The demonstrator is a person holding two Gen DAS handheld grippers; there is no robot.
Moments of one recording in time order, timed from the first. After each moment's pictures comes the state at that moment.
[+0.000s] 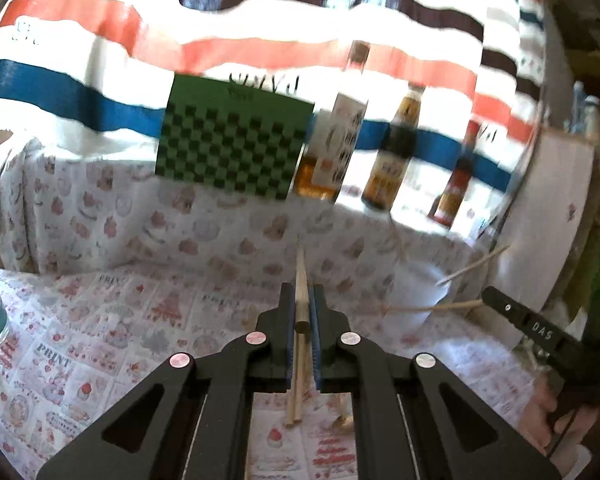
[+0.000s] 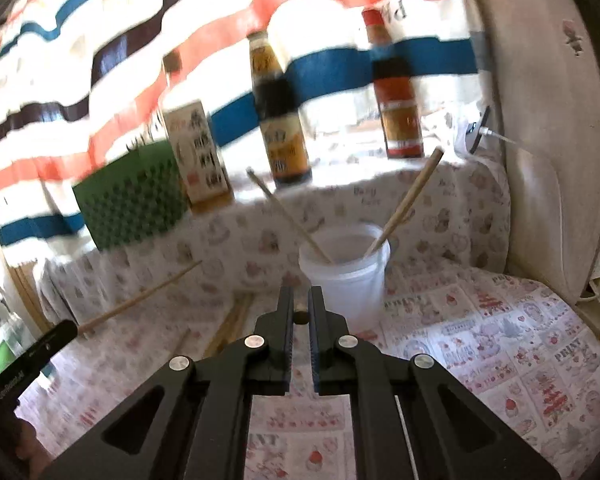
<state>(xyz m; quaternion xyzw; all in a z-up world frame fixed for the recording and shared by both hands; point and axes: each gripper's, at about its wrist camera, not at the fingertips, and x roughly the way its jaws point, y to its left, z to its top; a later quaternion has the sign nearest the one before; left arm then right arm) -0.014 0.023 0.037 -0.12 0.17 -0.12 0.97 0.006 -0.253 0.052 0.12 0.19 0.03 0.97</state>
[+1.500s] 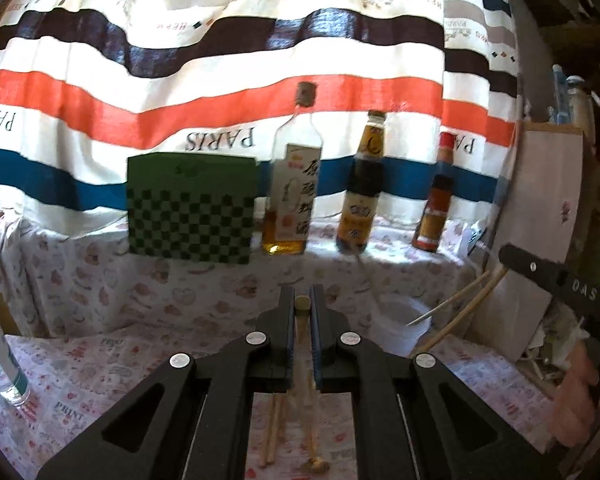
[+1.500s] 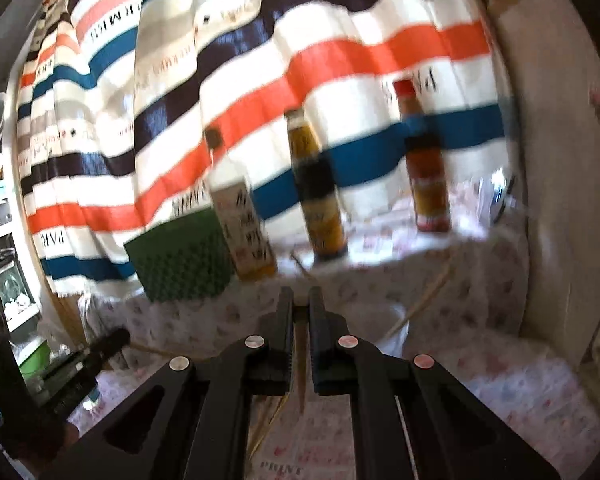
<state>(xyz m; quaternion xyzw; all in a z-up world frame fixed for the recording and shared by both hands) -0.012 -0.037 0.101 -0.06 0.13 -0.11 0.98 -0.009 -0.278 0.133 0.12 0.13 0.09 0.98</state>
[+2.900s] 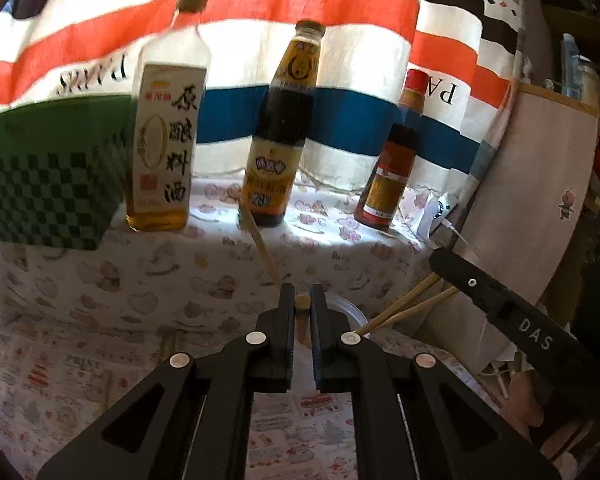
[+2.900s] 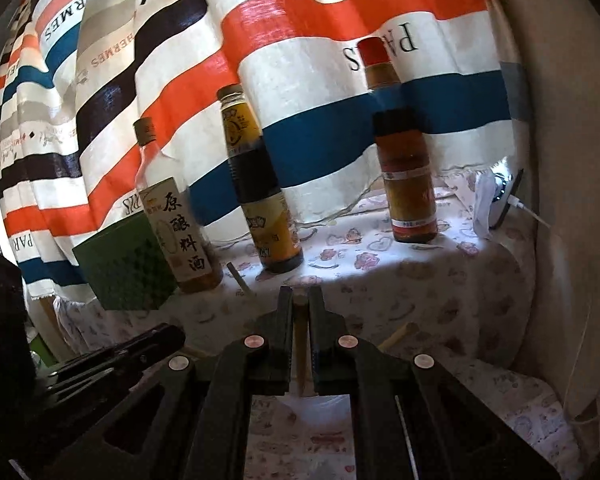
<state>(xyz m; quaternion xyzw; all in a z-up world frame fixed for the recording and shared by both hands) 0.106 -0.140 0.085 -0.08 0.23 -0.20 0.95 0.085 -0.337 0.111 0.12 0.17 0.08 0.97</state>
